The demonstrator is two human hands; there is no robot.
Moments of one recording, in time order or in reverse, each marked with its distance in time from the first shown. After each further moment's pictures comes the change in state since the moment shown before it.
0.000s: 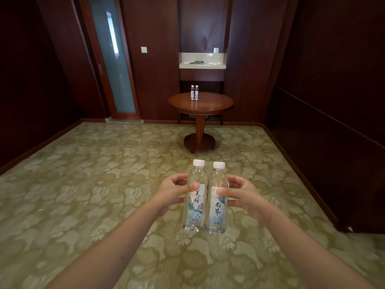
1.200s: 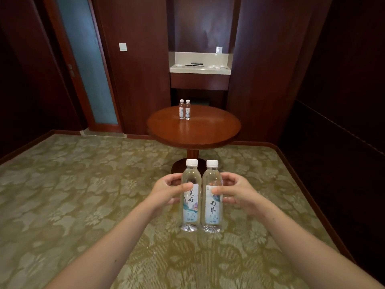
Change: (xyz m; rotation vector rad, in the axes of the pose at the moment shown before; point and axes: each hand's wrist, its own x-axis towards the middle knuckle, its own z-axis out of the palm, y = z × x) left_hand 0.734 0.127 0.028 -0.091 0.063 0.007; right_hand 0.701 -0.165 -0.223 -0.068 -0.078 -0.027
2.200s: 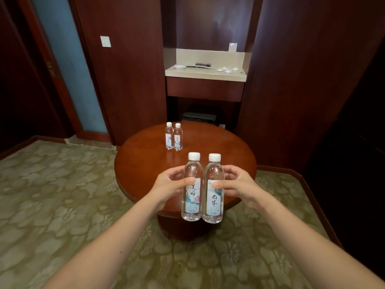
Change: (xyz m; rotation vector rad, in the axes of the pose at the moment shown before) left_hand 0.567 0.110 0.066 0.025 0.076 0.086; right_hand 0.548 -0.114 -0.219 -0.059 -0.049 -0.030
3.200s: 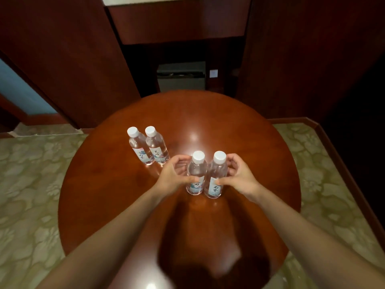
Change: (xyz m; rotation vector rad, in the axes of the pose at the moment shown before) left_hand 0.459 -0.081 -0.032 0.236 -0.186 -0.185; right_hand 0.415 0.095 -0.060 0.083 0.190 0.159
